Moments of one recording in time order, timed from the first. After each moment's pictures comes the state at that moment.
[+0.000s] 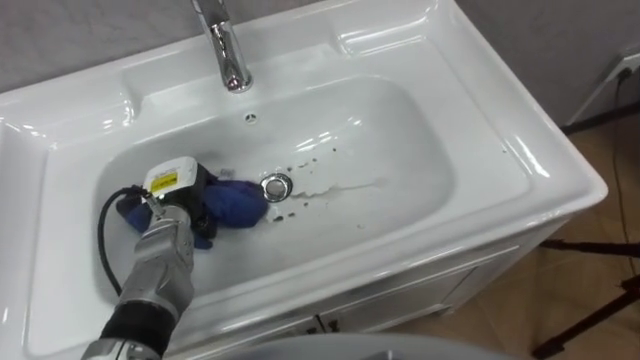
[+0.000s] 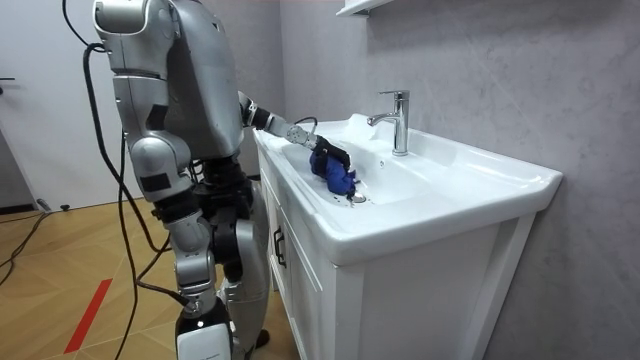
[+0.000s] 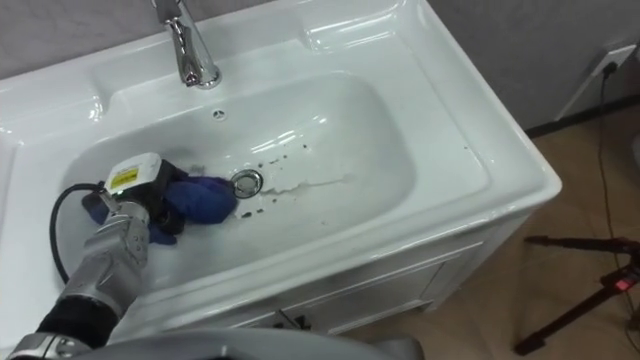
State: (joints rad) left arm 0.01 0.25 -0.15 0.53 0.99 0.26 0.05; right arm 0.11 -0.27 0.05 1.24 -0.28 0.28 0.00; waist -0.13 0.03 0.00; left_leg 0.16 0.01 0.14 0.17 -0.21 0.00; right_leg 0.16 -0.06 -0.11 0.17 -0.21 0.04
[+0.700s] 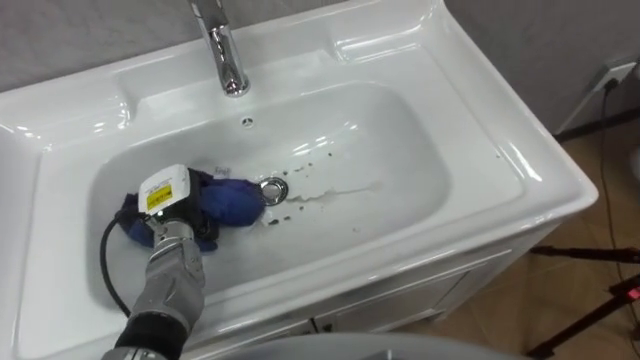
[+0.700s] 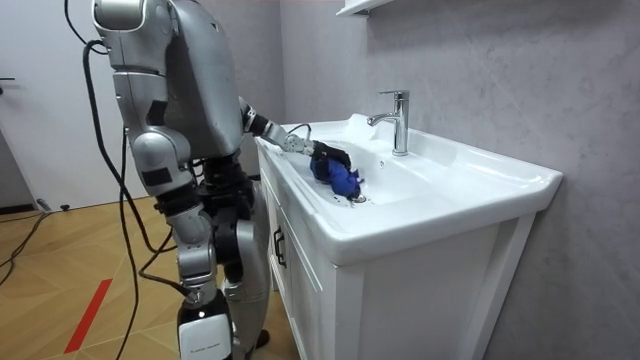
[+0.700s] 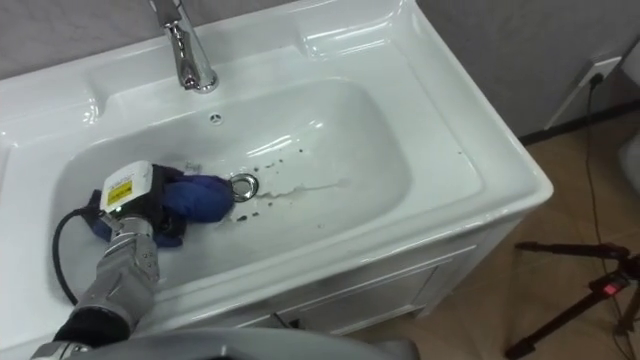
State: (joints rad) left arm 0.02 0.18 -0.12 0.62 0.89 0.24 0.28; right arm 0.12 -0.21 0.07 1.24 -0.28 0.30 0.01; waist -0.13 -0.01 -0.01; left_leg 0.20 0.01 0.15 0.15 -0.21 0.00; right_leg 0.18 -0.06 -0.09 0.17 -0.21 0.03
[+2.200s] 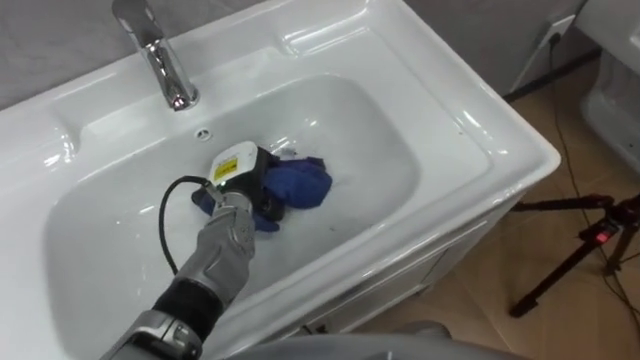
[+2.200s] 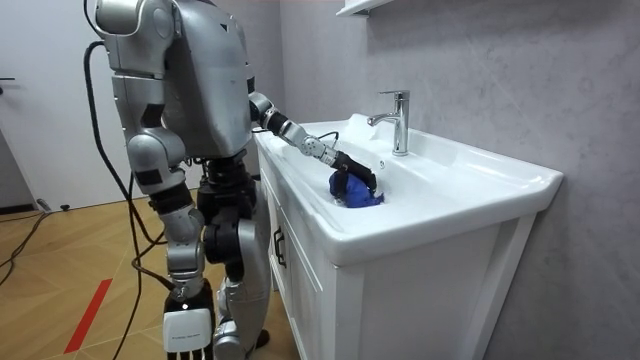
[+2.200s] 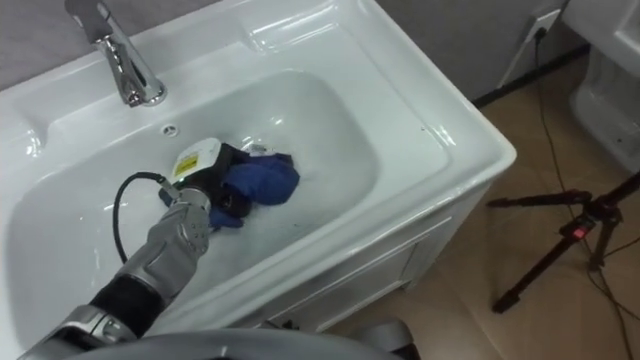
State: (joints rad) left arm -0.13 0.15 -0.48 0.51 0.66 0.33 0.13; right arm 0.13 -0.19 0.10 1.21 -0.27 0.35 0.04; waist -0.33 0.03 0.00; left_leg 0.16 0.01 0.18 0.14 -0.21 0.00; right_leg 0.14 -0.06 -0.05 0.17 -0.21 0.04
